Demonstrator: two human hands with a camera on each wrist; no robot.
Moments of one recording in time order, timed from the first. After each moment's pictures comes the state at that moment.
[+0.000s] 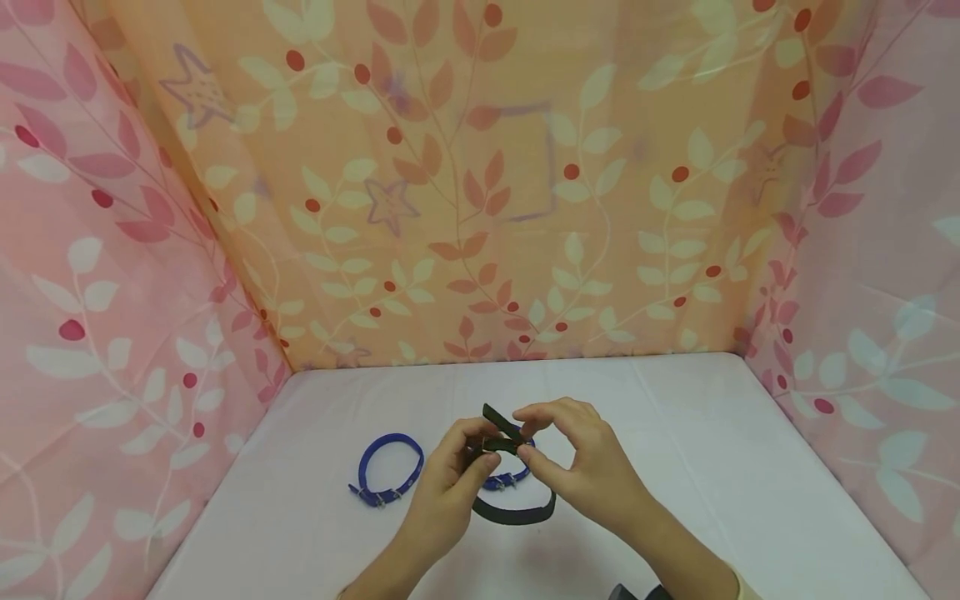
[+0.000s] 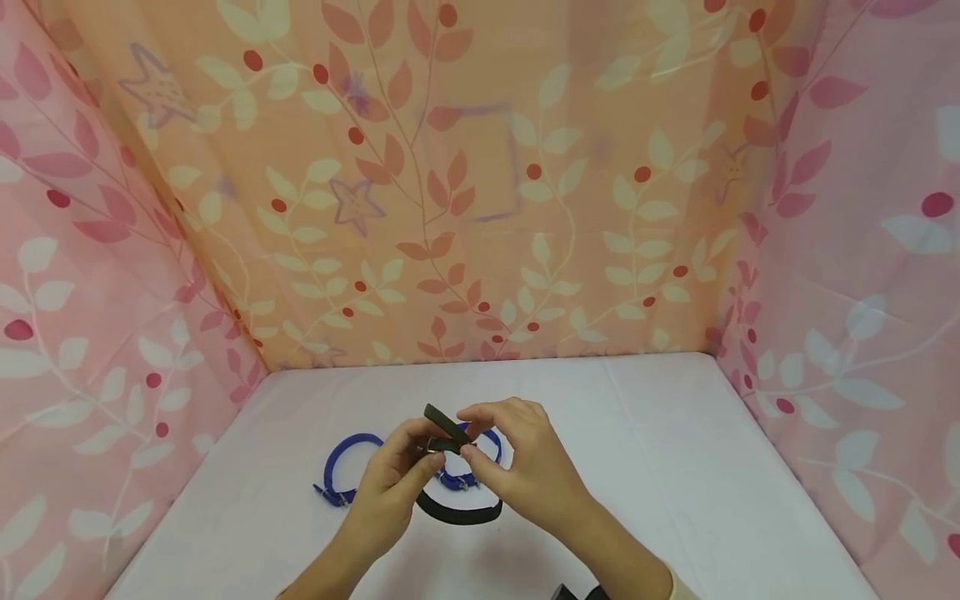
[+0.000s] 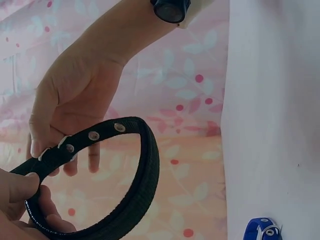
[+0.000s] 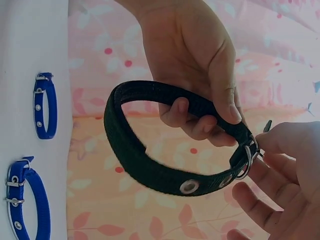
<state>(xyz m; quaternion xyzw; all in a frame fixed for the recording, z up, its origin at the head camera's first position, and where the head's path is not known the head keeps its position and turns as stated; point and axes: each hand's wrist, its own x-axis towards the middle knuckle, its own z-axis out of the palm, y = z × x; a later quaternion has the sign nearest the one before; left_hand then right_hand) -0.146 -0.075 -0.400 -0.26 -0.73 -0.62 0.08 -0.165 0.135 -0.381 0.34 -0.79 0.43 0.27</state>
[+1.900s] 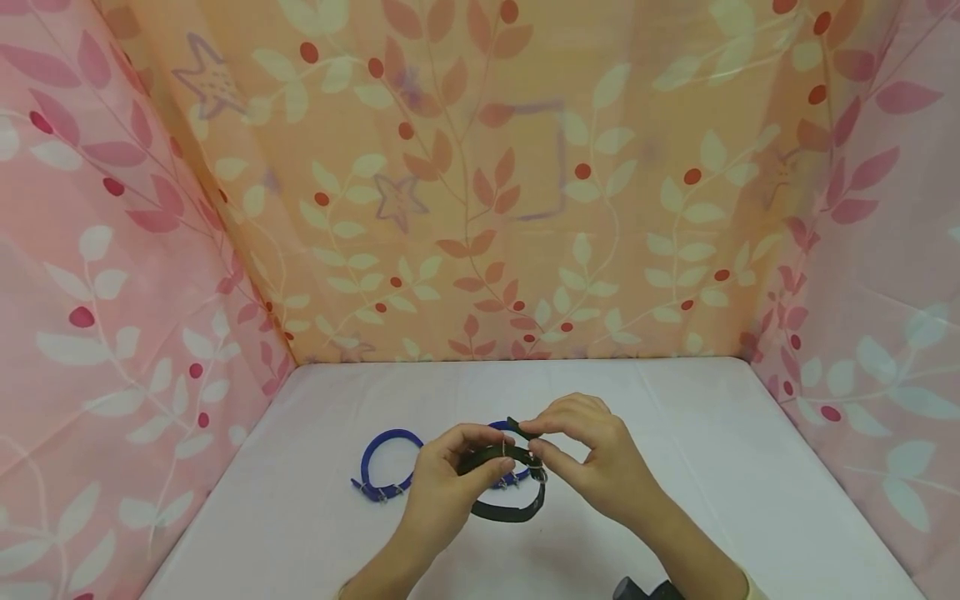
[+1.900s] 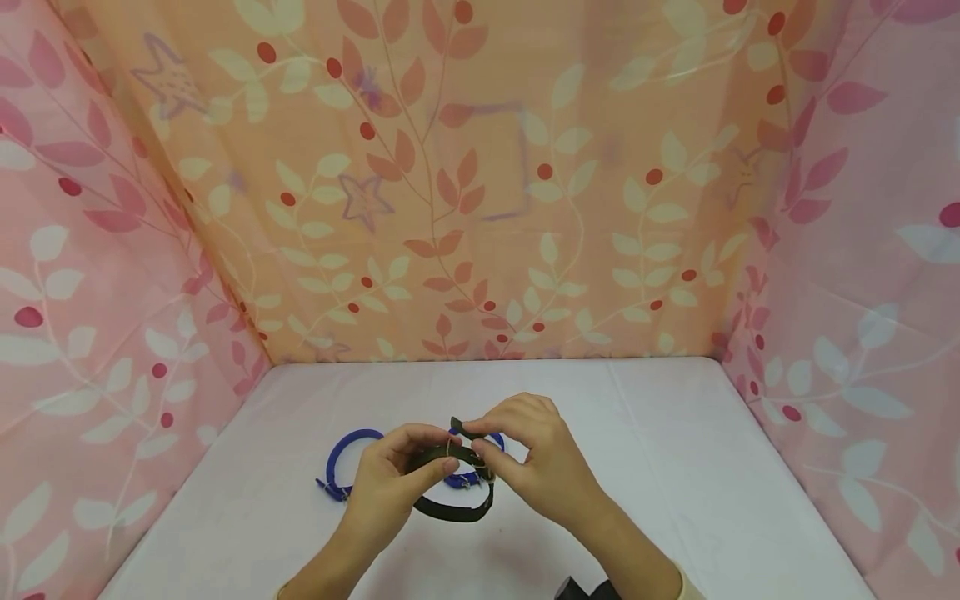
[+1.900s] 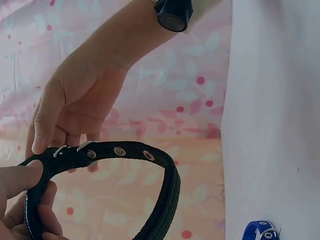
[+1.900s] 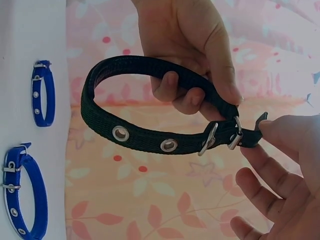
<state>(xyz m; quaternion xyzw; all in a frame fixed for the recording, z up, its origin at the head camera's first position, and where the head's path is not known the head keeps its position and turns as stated) -0.144 -0.078 -0.395 -0.13 -0.71 -0.69 0.04 -0.176 0.143 -0.380 0.39 -0.76 0.44 0.27</state>
